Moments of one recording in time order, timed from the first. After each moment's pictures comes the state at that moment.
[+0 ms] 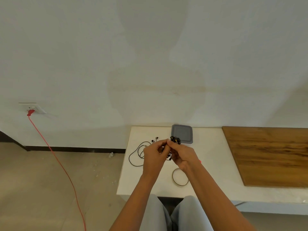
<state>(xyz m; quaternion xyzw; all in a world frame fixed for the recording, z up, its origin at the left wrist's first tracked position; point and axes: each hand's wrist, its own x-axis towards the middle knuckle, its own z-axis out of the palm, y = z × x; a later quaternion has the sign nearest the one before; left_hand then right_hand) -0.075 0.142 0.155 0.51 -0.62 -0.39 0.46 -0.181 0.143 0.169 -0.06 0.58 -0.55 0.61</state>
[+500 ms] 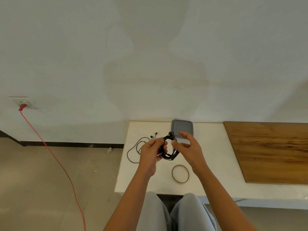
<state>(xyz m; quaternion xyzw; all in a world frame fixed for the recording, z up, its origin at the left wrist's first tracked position) -0.068 0.122 0.140 0.48 -0.28 -0.70 0.44 -0.213 0.149 0.141 -0.41 0.69 -0.44 0.42</state>
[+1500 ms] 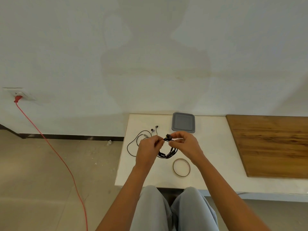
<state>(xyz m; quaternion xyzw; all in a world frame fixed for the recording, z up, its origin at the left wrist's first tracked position) -0.051 0.106 0.101 0.55 -0.71 -0.32 0.30 -0.216 0.127 0.112 -0.47 0.67 -0.37 0.44</state>
